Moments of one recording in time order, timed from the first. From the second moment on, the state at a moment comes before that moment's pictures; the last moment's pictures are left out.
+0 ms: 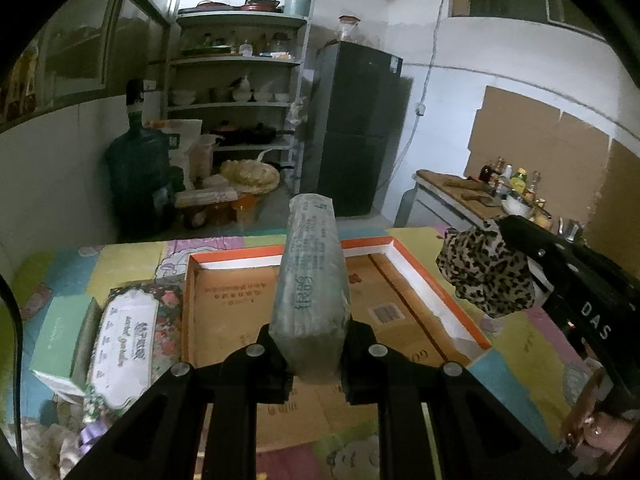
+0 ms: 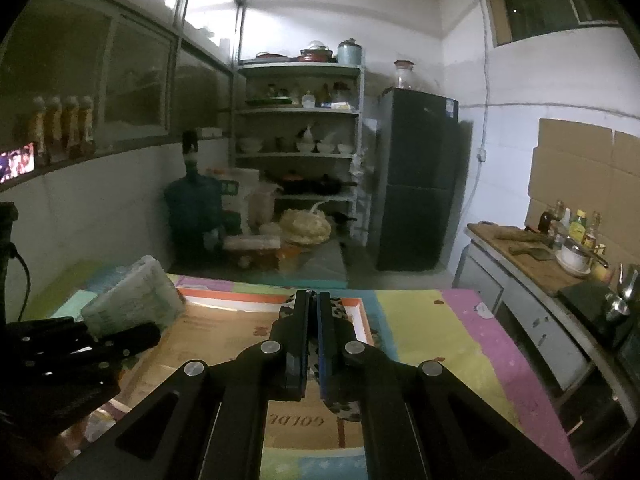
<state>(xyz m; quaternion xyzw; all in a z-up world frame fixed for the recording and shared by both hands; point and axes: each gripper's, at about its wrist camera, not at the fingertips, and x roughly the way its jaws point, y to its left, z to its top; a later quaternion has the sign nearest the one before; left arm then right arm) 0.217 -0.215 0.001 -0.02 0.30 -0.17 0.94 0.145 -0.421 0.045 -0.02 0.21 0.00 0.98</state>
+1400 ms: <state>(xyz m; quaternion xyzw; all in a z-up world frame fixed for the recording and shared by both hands) 0.291 -0.245 -0.077 0.01 0.43 -0.09 0.90 0.234 -0.440 -0.055 0.04 0.34 0.10 0.93</state>
